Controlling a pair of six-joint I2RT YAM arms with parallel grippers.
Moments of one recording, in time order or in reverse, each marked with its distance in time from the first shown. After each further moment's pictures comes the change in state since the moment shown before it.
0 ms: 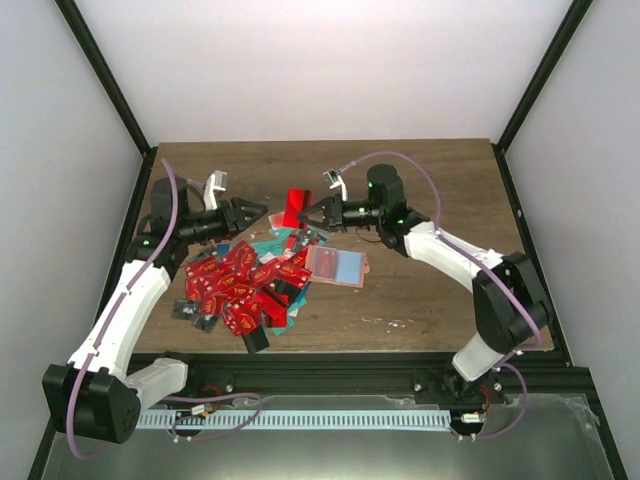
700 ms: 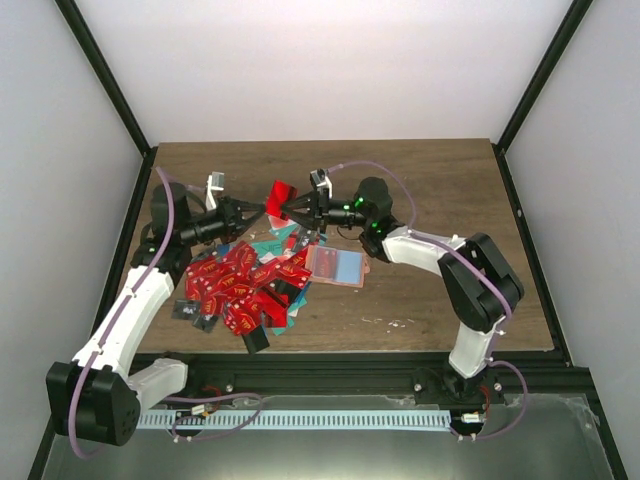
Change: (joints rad) left arm 0.003 -0.012 -0.105 0.252 0.054 -0.301; right arm 0.058 0.157 -0.034 0.540 0.041 0.489
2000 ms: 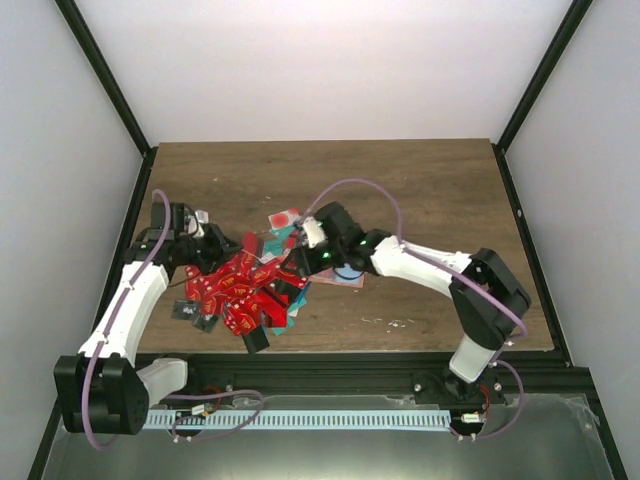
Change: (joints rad) left arm 0.132 0.050 -0.016 -0.574 -0.195 0.145; right arm 0.251 -0.078 0.086 -1.096 0.525 -1.071
